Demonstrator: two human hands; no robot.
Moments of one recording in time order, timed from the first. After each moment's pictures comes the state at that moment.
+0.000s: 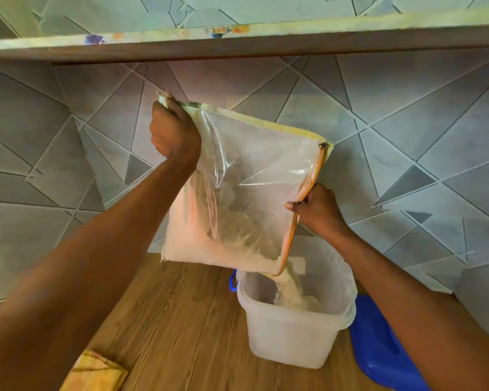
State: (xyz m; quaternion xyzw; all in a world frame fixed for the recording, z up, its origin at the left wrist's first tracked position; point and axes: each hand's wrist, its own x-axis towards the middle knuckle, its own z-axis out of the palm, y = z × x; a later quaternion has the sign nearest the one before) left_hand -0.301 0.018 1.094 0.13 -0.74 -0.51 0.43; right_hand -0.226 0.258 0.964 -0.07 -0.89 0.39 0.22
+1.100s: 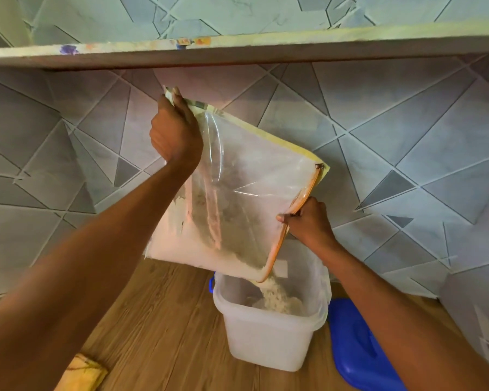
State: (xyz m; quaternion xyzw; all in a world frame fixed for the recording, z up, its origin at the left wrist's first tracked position) left_hand -0.286 0.068 1.098 0.10 -0.75 -0.41 0.51; right_hand -0.215 0.297 0.939 -0.07 -0.86 0.44 0.23
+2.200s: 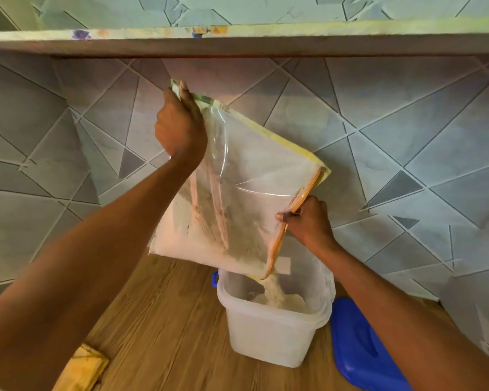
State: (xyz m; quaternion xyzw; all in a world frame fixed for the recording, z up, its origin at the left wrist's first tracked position) left_hand -0.288 0.056 1.091 0.09 -0.77 -0.39 0.50; right_hand -0.211 0.282 0.938 -0.03 -0.87 0.42 0.27
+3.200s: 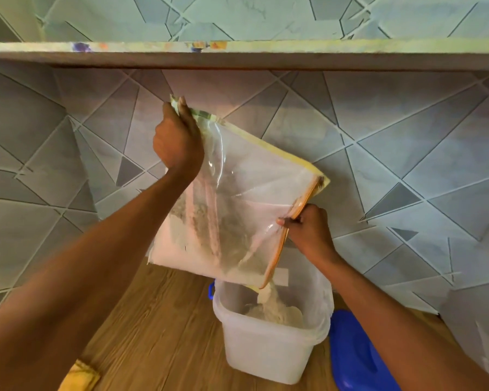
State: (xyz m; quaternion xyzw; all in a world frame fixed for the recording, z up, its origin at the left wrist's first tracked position) left_hand -0.303 0.052 1.086 0.08 -0.76 -0.39 0.51; right_hand -0.210 0.281 0.944 -0.01 -0.86 0.44 0.27
